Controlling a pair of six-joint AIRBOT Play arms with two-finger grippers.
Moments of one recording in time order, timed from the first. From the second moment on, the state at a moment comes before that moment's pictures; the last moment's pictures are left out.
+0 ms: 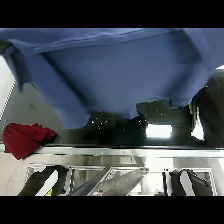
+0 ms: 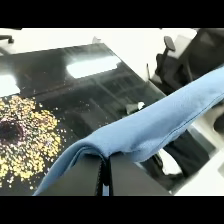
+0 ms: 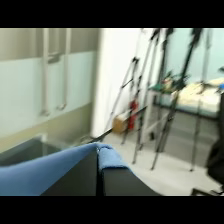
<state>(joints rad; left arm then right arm) 0.13 -0.94 1.98 0.62 -1.51 -1.47 -0.49 -0.77 1.78 -0.36 1.15 0.94</state>
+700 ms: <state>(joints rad) 0.07 -1.65 1.71 0.74 -1.49 -1.21 -0.06 -1.64 1.79 -0.68 1.23 1.00</state>
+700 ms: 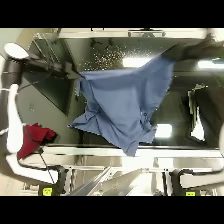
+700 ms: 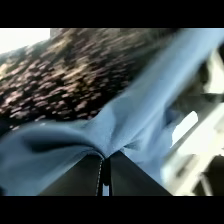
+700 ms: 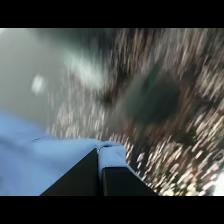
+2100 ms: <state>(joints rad) 0.26 -1.44 0.92 1.16 -1.32 -0.90 -0.52 -0.99 0.57 -0.72 1.27 1.12</state>
